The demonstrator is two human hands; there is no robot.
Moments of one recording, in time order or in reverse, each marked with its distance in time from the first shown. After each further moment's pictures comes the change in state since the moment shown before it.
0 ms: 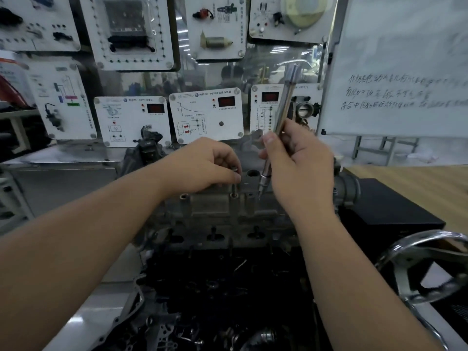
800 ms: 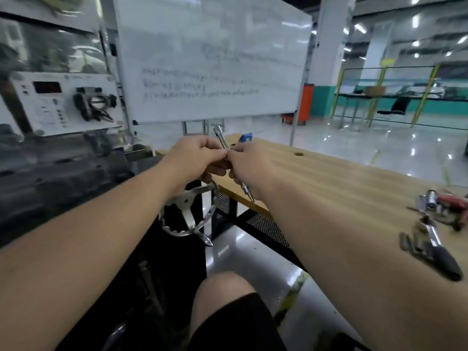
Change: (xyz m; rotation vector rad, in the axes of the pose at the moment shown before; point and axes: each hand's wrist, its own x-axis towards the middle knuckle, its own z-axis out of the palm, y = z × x) left_hand 0.044 0.237 0.244 -0.755 -0.331 0.172; right_hand -0.066 0.005 -0.294 -0.393 0.214 0.685
